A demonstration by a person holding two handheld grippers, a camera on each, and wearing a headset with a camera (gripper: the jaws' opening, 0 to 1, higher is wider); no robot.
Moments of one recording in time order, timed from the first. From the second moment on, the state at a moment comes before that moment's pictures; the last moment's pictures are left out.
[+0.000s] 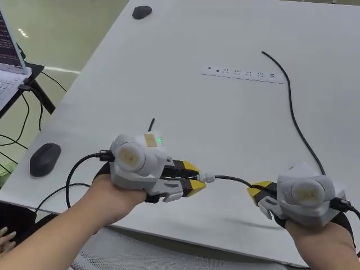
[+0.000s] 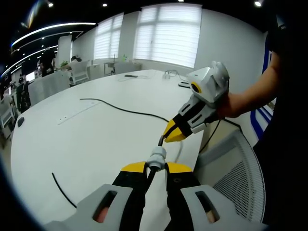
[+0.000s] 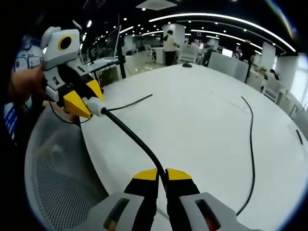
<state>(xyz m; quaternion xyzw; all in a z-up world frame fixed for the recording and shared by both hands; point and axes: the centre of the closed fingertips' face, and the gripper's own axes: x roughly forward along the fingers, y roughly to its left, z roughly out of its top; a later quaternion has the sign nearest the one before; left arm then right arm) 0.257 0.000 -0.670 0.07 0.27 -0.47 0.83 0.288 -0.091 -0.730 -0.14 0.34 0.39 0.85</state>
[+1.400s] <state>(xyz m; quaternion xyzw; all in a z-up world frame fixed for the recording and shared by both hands) 0.257 -0.004 -0.671 0.08 0.28 -0.47 0.83 0.262 -0.019 -0.677 -0.33 0.20 0.50 0.77</state>
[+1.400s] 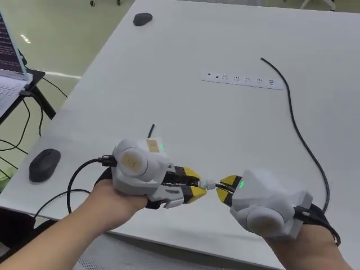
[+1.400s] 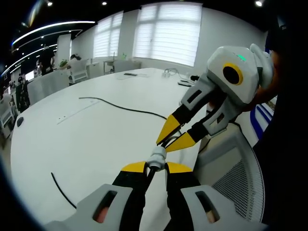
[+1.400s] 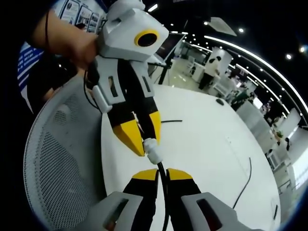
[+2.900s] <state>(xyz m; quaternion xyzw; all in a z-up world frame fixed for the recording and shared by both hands) 0.257 -0.011 -0.672 0.09 0.28 -0.47 0.83 0.271 -0.042 -0.694 -0.26 0.25 0.47 0.80</state>
